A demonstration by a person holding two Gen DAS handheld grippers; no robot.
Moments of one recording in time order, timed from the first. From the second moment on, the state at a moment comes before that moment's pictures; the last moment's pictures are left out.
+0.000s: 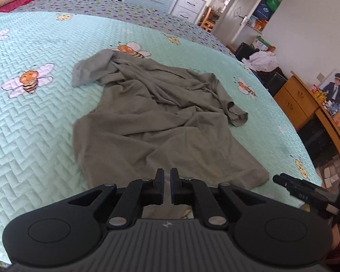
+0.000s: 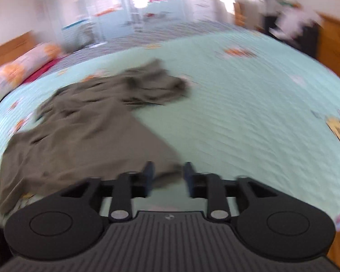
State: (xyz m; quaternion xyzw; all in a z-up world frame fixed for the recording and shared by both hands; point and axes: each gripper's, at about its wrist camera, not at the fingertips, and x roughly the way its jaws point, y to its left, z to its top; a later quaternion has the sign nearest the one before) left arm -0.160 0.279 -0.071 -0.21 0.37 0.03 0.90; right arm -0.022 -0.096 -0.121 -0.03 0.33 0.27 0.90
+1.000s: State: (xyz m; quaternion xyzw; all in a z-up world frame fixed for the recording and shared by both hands) left arm -0.138 0.303 -0.136 -0.21 0.45 0.13 0.86; right arm 0.003 -0.096 -0.155 0.02 0.39 0.26 0.88
